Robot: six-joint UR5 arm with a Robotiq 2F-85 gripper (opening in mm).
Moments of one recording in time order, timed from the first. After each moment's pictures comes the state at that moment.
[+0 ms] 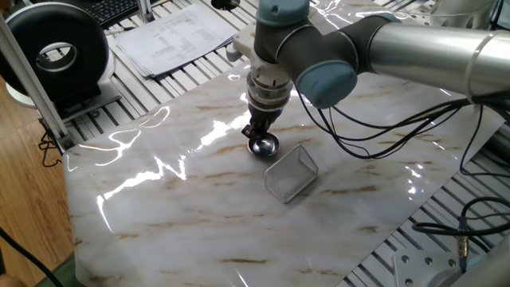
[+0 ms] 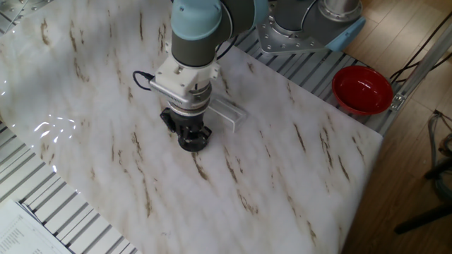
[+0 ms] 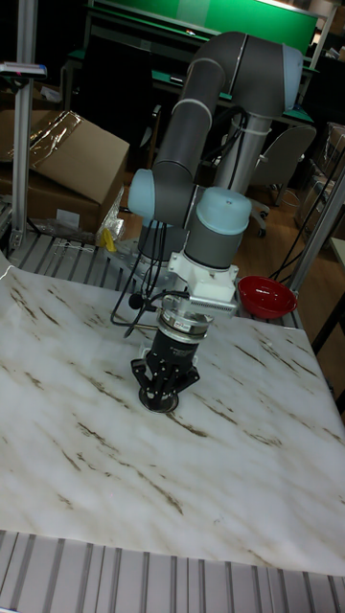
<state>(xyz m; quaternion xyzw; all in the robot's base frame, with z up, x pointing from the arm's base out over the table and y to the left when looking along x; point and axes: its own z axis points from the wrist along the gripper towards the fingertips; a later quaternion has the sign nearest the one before) 0.537 0.022 0.011 -0.09 0.99 -0.04 0.08</state>
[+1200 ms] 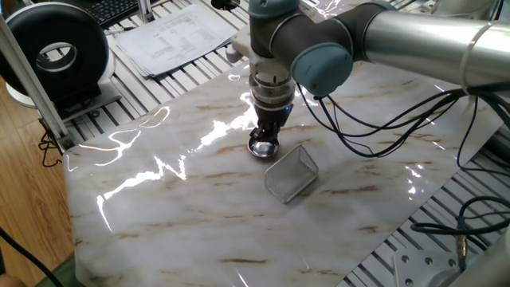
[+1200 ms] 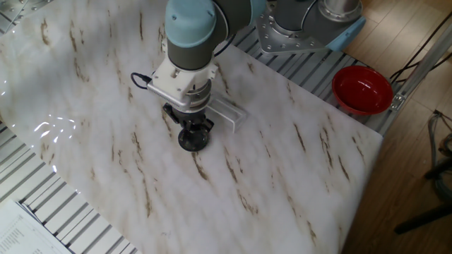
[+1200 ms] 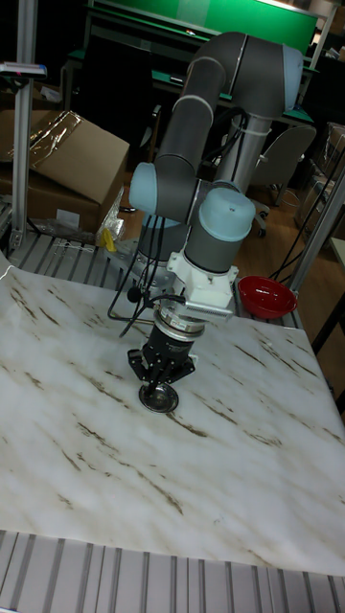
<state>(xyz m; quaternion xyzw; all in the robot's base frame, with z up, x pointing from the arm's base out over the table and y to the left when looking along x) 0.503 0.011 0.010 -0.08 1.00 -0.05 0.01</state>
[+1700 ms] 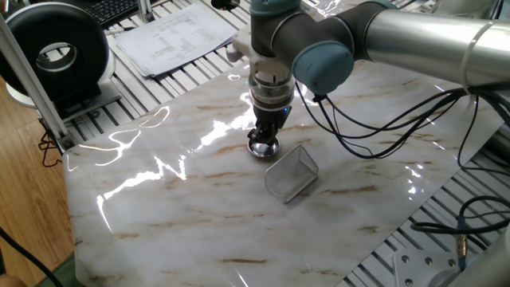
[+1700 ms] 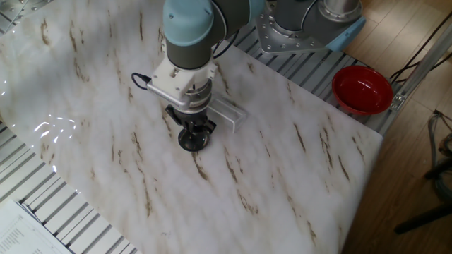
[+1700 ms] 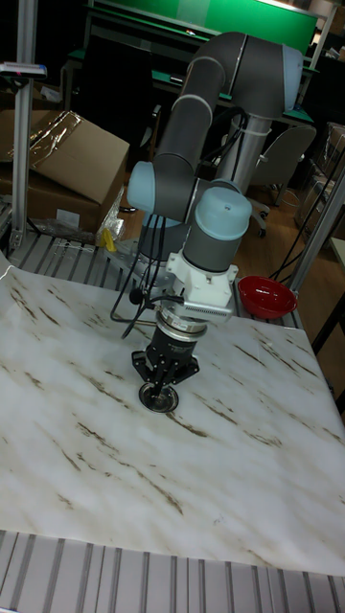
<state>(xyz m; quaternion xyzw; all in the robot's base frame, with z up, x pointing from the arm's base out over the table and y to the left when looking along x) 0.506 0.025 0.009 -0.07 1.00 -0.02 0.01</state>
